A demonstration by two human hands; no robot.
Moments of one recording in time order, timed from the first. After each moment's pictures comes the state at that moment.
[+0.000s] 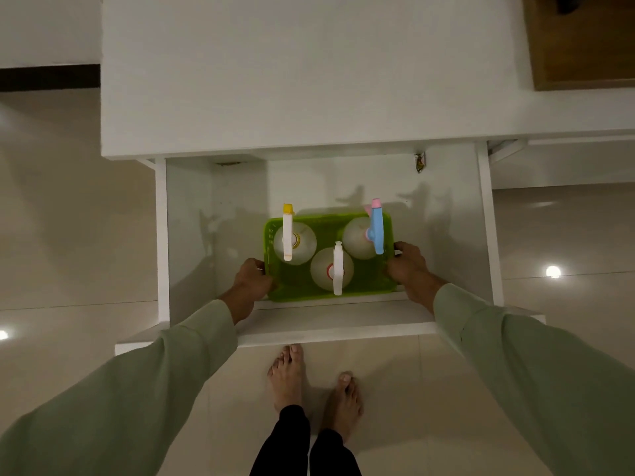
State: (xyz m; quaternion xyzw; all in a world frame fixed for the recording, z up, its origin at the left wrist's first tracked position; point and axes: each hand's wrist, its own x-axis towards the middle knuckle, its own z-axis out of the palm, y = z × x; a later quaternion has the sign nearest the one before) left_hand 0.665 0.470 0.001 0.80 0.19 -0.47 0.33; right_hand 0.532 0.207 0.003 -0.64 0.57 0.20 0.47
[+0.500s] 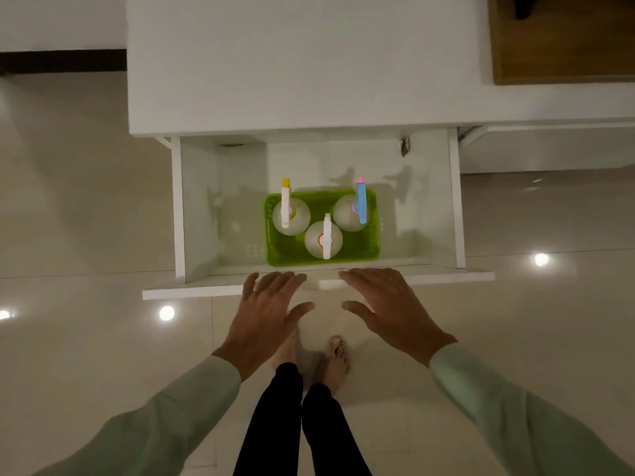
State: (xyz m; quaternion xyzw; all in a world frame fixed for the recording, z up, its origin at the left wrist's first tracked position) left_hand 0.556 0.496 0.160 0.88 -0.34 -0.30 0.12; right_hand 0.445 0.282 0.166 -0.93 0.08 0.22 0.28
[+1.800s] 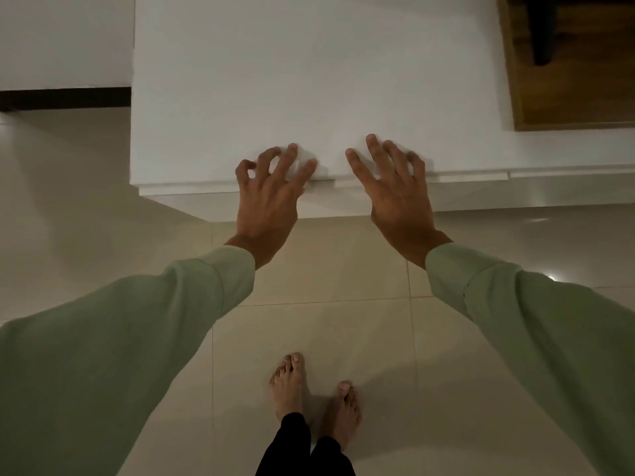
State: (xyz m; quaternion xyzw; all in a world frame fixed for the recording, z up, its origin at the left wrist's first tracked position) left_hand 0.749 0.382 0.140 0.92 -0.39 0.03 0.04; right_hand 0.637 0.189 0.142 -0.99 0.11 0.01 -0.02
